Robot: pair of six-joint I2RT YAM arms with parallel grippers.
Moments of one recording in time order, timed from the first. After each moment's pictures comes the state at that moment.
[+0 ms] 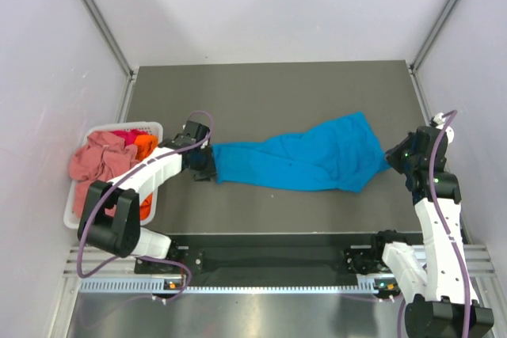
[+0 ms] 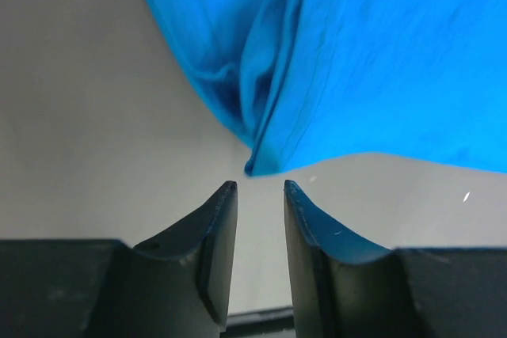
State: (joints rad) left arm -0.33 1.41 0.84 -0.60 0.06 -0.53; right arm -0.12 0.76 0.82 -0.69 0.06 0.59
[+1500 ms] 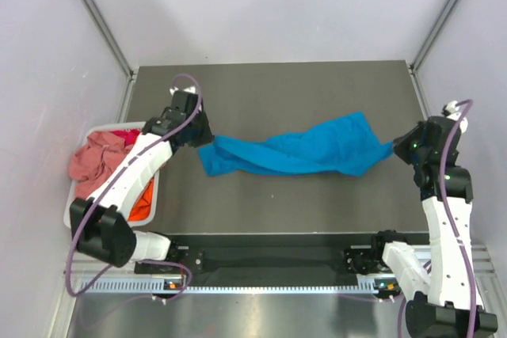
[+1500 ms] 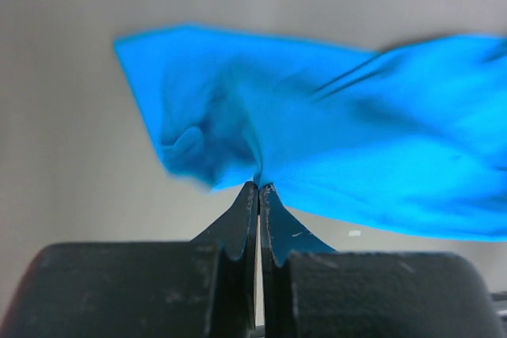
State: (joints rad) left arm -0.33 1.38 1.12 -0.66 -0.02 -0.58; right arm -0.12 0.78 0.93 -0.74 0.07 0.59
